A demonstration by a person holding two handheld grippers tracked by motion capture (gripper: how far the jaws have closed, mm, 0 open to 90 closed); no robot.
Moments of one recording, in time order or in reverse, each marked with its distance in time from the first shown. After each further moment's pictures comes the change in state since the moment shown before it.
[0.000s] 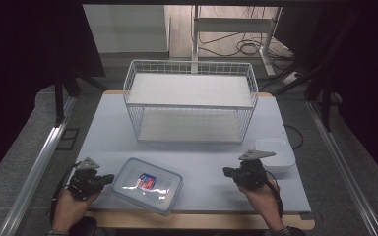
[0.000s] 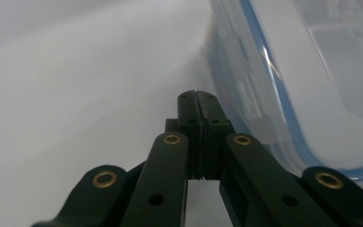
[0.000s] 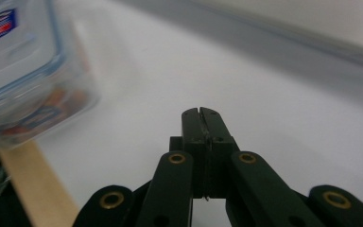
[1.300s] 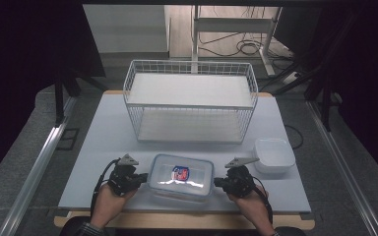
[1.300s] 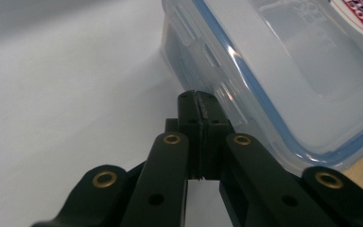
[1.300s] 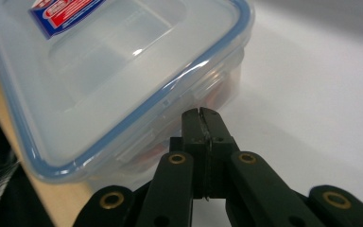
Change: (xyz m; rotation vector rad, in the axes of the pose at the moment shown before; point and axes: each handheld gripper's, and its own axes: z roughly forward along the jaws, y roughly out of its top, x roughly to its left) left arm -0.070 0.050 0.049 -0.003 -0.097 0.018; right arm 0.019 -0.010 0.025 0.101 0.028 0.006
